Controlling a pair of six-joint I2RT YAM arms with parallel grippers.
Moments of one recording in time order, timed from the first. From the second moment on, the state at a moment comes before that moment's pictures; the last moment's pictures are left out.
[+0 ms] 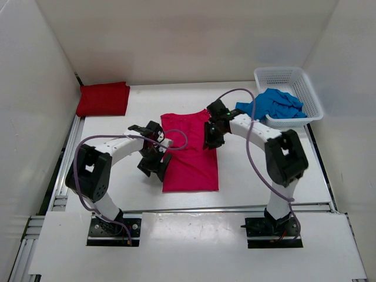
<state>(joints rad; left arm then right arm) -0.46 1.65 1.06 -0.90 0.25 0.00 0.57 1.81 1.36 -0.69 -0.19 0.50</state>
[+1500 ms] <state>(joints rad) -0.52 1.85 1.00 -0.95 0.48 -0.02 0.50 2.01 1.41 -0.66 -0.23 0.44</state>
